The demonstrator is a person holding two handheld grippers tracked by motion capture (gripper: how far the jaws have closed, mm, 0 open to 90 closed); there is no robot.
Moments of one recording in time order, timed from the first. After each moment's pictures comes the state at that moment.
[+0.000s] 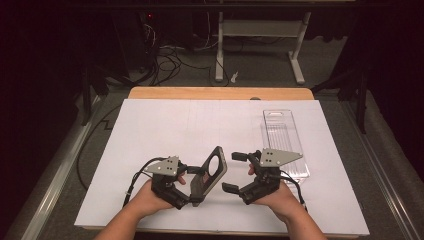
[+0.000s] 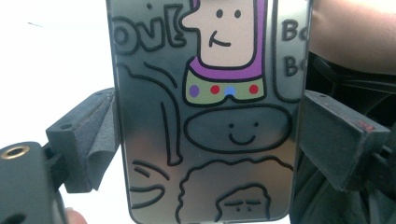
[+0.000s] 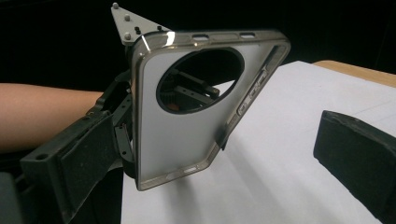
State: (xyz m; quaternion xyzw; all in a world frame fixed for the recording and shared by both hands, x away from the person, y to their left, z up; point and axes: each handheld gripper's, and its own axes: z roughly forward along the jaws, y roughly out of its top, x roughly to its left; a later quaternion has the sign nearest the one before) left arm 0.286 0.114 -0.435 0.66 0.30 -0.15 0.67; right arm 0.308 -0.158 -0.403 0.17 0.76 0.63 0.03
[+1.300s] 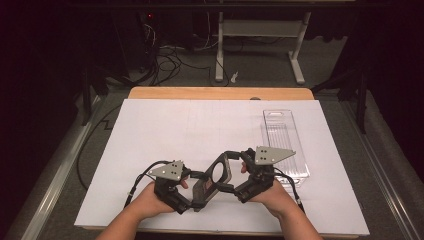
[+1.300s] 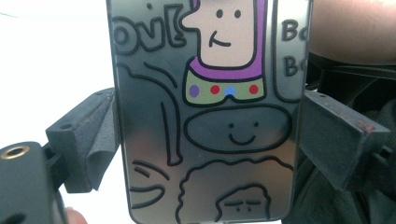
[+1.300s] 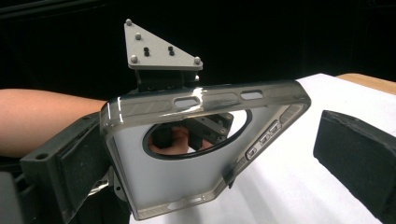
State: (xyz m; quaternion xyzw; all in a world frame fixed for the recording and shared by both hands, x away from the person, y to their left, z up) left arm 0.281 0.109 -0.440 0.69 0.27 -0.16 0.65; right arm 0.316 -0.145 -0.405 0.14 0.75 0.65 0.00
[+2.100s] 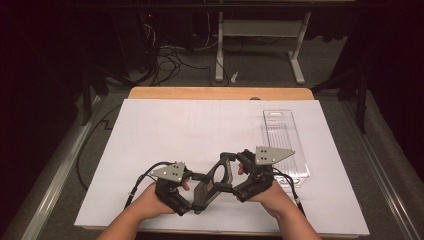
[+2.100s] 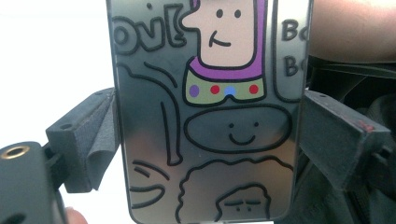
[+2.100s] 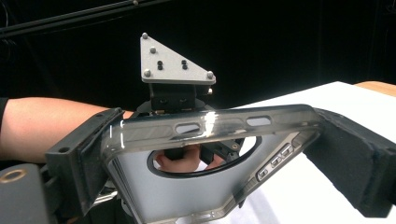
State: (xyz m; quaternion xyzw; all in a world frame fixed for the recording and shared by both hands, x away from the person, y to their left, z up) left arm 0.278 0.105 -0.441 0.68 0.28 -0.18 0.65; right arm 0.316 -0.143 -0.406 0.12 0.73 0.67 -0.02
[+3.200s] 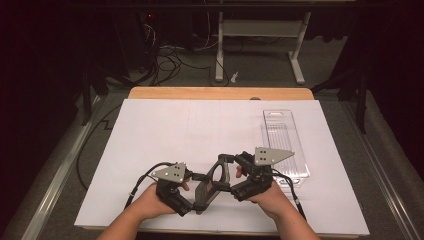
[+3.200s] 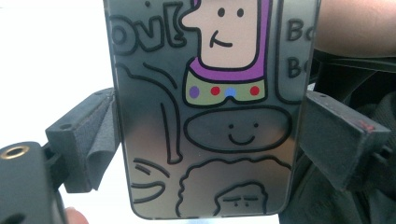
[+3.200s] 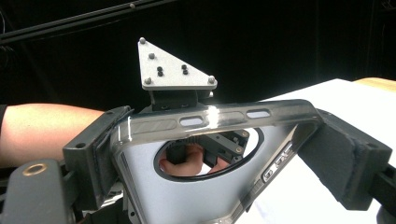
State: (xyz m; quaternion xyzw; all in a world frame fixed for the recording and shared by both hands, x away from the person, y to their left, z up) left arm 0.277 0.103 -0.444 0.69 0.28 -0.16 0.65; right arm 0.313 -0.141 -0.406 0.14 0.73 0.67 -0.02
